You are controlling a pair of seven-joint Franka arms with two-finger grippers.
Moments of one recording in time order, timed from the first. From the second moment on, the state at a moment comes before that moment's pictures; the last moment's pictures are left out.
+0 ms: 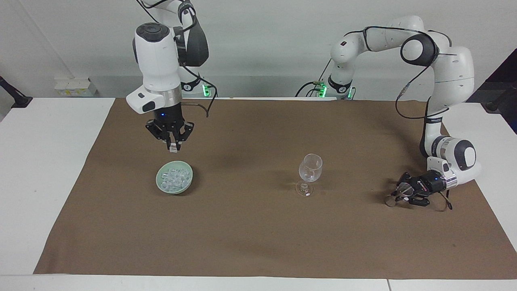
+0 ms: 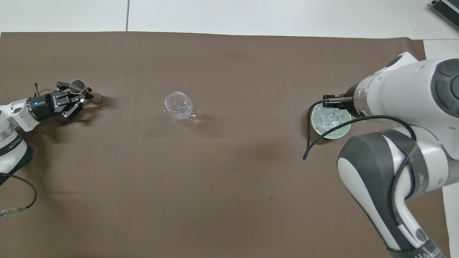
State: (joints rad) left arm 0.68 0.88 -0.35 -1.55 -1.24 1.67 2.33; right arm 0.06 0.02 0.16 -1.80 -0.06 2.02 0.29
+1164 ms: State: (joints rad) left arm 0.70 0.76 -0.30 -1.51 -1.01 1.65 2.27; right arm 0.27 0.17 0.21 -1.56 0.19 2.17 1.01
